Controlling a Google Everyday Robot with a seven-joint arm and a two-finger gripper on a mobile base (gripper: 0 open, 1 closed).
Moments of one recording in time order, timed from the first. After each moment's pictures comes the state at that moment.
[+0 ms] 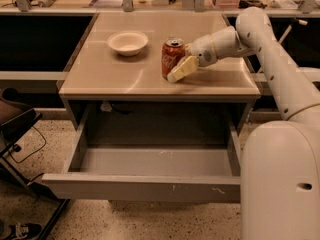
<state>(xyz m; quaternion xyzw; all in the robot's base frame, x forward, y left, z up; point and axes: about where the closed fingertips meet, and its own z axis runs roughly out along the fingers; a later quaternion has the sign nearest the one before) 0.727 -0.051 0.829 -0.52 0.67 0.38 0.36</state>
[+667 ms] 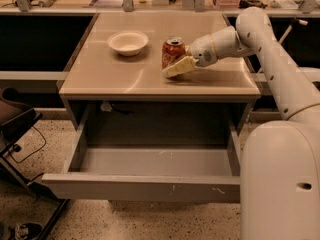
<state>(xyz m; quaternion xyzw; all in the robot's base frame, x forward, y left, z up) 0.727 -0.051 0.829 -0.52 0.67 0.38 0.36</state>
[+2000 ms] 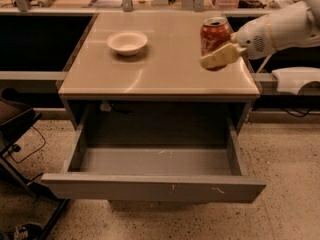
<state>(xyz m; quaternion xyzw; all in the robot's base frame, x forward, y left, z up) 0.632 -0.141 0.921 -0.44 0.76 0.28 0.39</state>
